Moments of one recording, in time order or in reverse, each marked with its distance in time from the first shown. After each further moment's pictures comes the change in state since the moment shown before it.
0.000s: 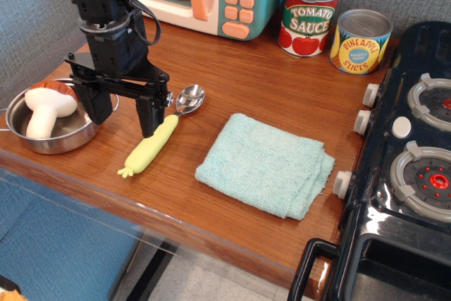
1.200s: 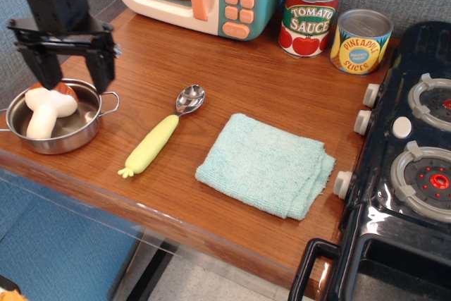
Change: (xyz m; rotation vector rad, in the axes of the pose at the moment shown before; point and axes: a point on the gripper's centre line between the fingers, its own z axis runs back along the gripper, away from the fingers) arm 0.009 0.061 0.026 -0.026 -0.031 0.169
